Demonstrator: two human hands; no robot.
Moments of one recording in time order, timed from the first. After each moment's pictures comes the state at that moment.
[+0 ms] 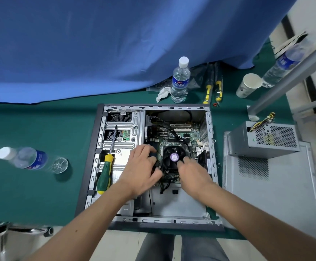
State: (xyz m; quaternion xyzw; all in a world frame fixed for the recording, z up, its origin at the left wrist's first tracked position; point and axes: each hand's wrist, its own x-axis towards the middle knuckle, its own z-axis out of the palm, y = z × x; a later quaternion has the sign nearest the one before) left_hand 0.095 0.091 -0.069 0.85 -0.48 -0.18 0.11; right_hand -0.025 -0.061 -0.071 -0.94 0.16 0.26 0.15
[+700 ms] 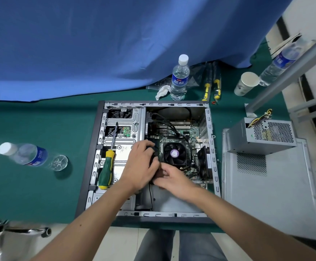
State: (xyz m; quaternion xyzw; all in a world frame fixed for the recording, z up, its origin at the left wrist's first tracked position) left_hand 0.093 0.092 -0.081 0.87 -0.41 -0.17 0.22; right_hand -0.024 -0.016 -0.059 -0.69 0.25 0.21 0.65
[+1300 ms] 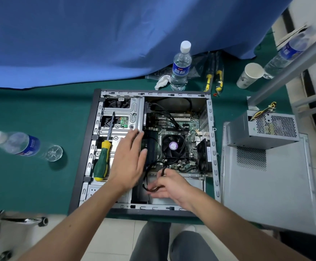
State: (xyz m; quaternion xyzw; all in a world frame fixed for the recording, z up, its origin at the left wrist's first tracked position) left_hand 0.091 0.117 -0.083 0.89 -0.38 -0.12 0.22; right_hand -0.032 0.005 -0.063 -0.45 0.44 0.22 0.75
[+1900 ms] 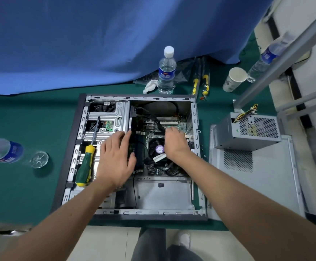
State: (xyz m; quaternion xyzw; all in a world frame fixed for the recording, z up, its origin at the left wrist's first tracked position) left_hand 0.086 0.107 -0.093 0.92 -0.38 -0.09 0.09; right_hand 0.019 -0.084 -0.080 -0.92 0.29 0.16 0.21
